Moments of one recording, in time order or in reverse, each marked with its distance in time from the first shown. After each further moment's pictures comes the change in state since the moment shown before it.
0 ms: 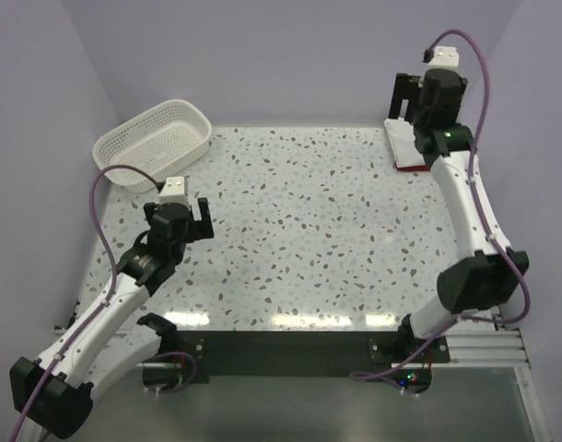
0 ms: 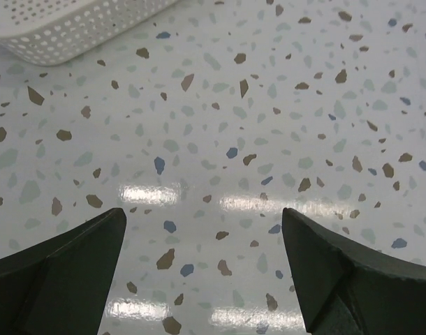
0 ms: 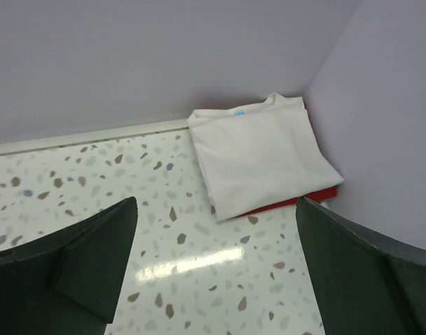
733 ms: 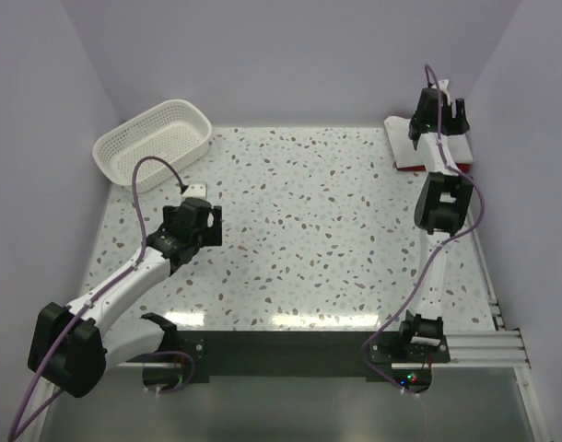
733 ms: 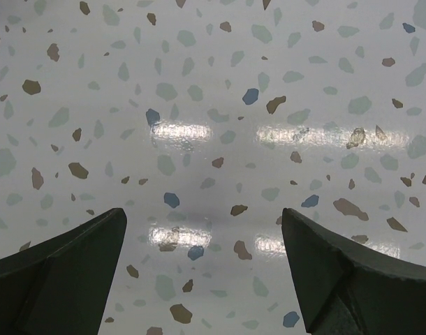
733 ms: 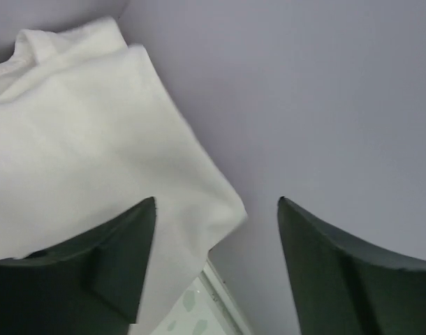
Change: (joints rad) left arm 0.000 0.235 -0.004 0.001 0.003 0.008; right arm -0.241 0.849 0.494 0.259 0.375 -0.407
